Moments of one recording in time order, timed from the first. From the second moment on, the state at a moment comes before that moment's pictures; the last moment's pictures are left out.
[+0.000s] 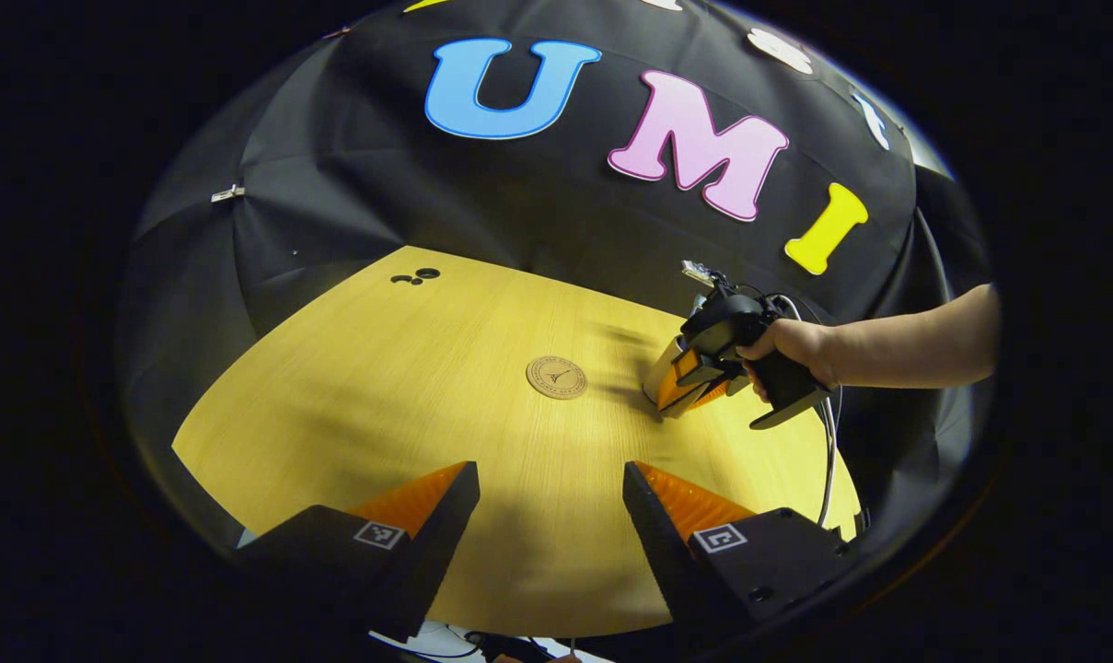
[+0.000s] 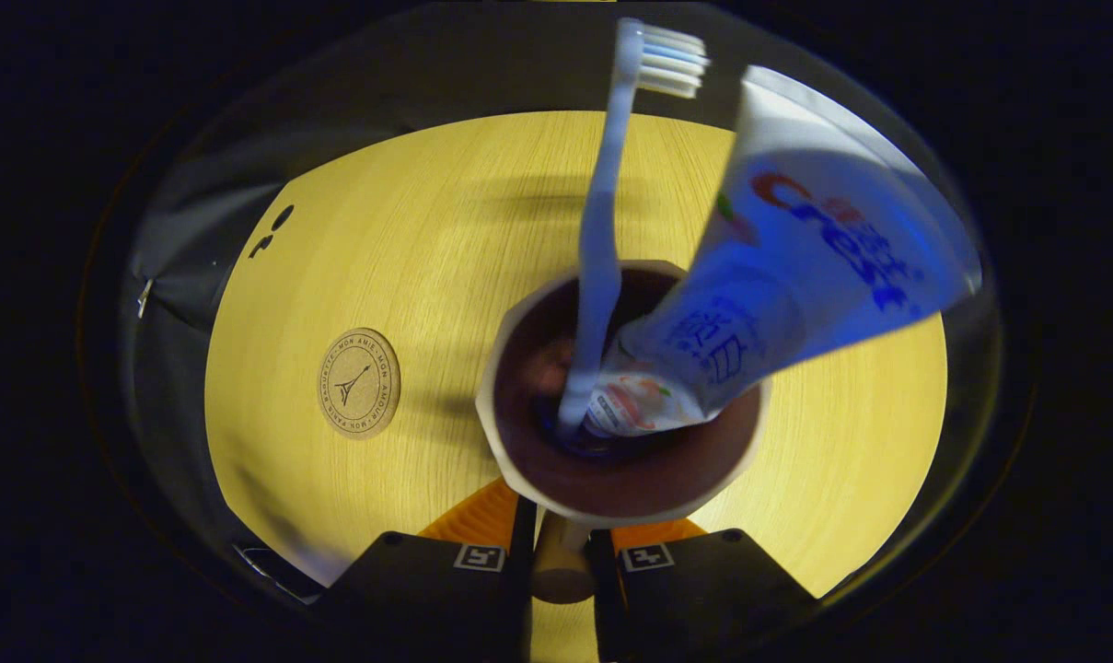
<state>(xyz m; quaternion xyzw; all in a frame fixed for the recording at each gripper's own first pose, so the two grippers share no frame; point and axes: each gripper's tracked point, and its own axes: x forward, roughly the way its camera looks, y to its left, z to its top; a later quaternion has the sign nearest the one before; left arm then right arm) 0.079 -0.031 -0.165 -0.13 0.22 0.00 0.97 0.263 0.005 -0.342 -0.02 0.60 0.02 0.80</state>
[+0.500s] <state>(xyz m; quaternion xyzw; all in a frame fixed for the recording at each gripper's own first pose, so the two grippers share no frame) 0.066 -0.023 -0.173 -0.13 0.23 0.01 0.96 0.275 0.033 -0.314 -0.05 0.56 0.05 0.82</state>
